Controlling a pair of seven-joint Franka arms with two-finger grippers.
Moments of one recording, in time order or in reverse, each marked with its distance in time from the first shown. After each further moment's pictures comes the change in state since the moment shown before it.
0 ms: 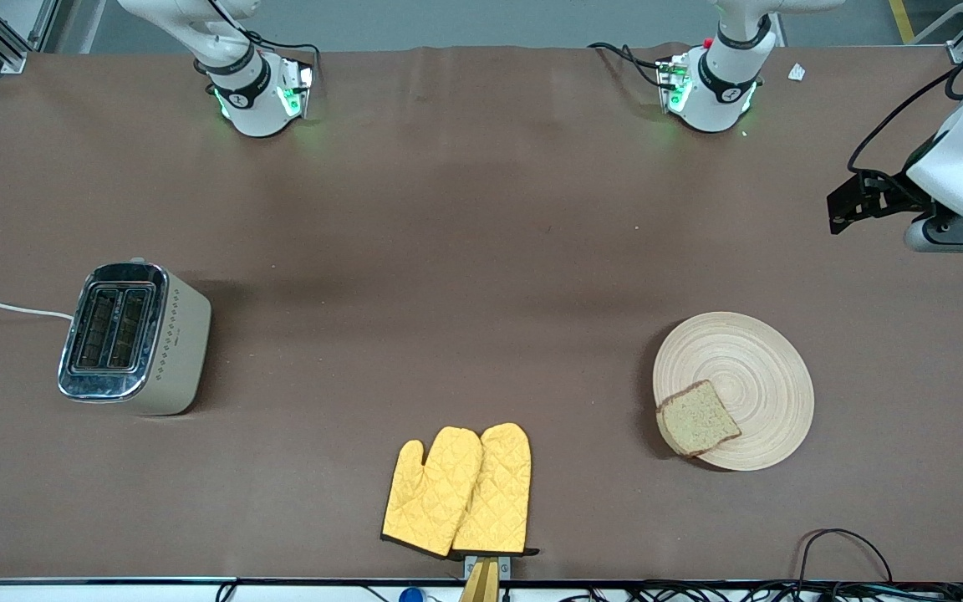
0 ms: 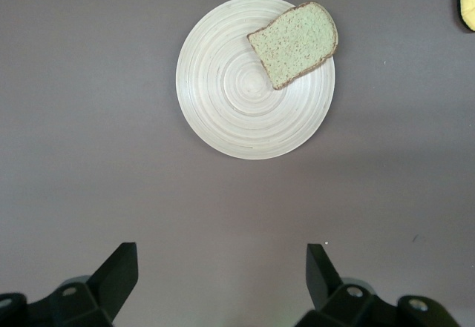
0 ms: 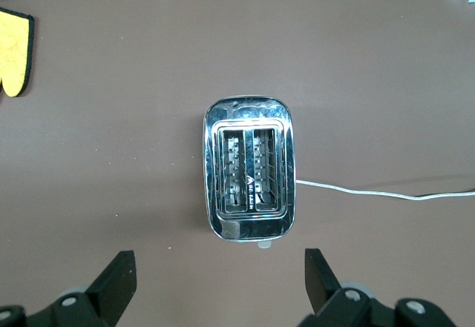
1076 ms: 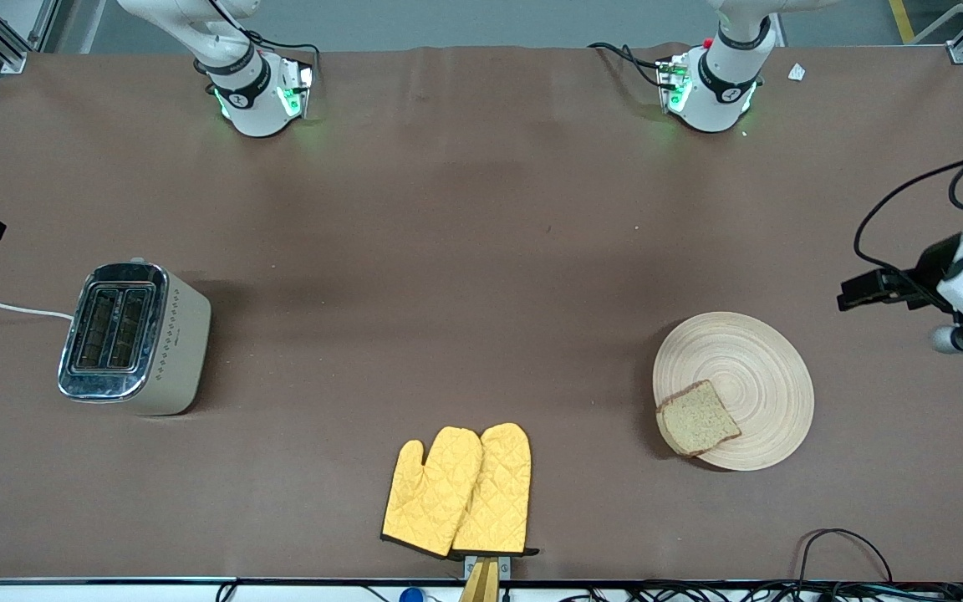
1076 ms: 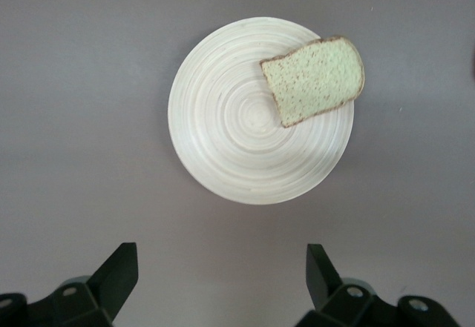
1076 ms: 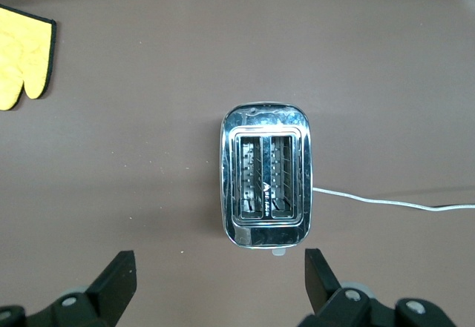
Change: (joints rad) left arm 0.152 0.225 0.014 0.049 -0.147 0.147 0.030; right arm 0.016 0.005 0.004 0.003 0.029 0.017 0.000
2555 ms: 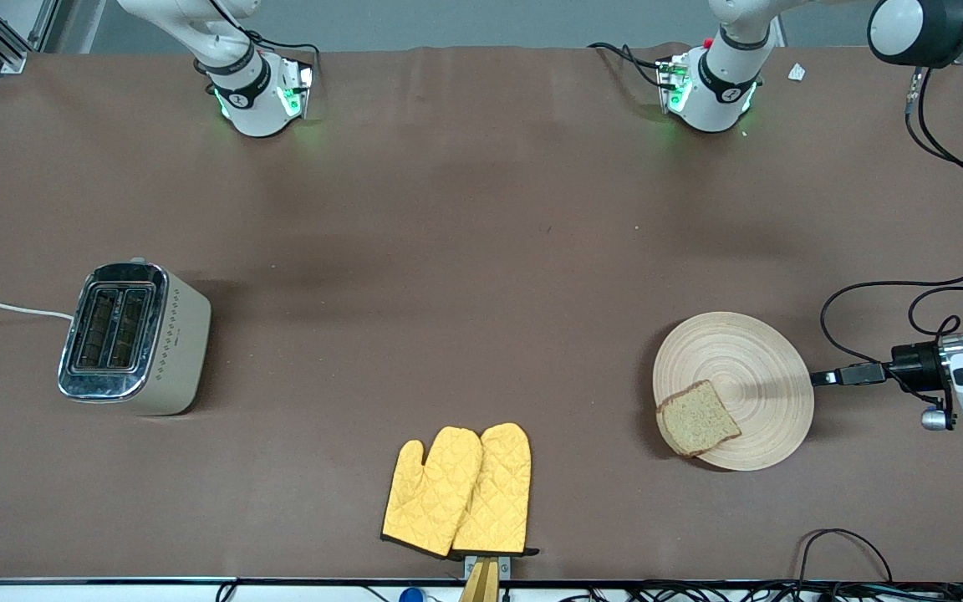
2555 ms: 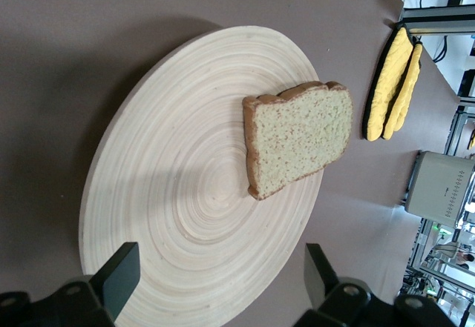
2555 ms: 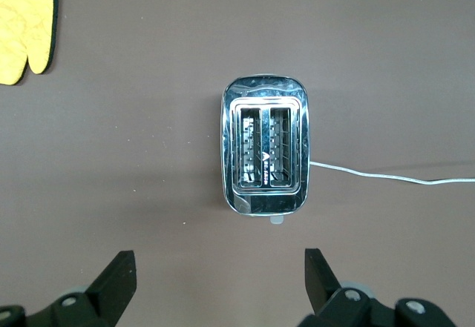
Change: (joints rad) left arm 0.295 0.494 0.003 0.007 -0.682 0.139 0.507; right arm 0.000 -0.031 -0.006 0.033 0.003 -0.113 -0.008
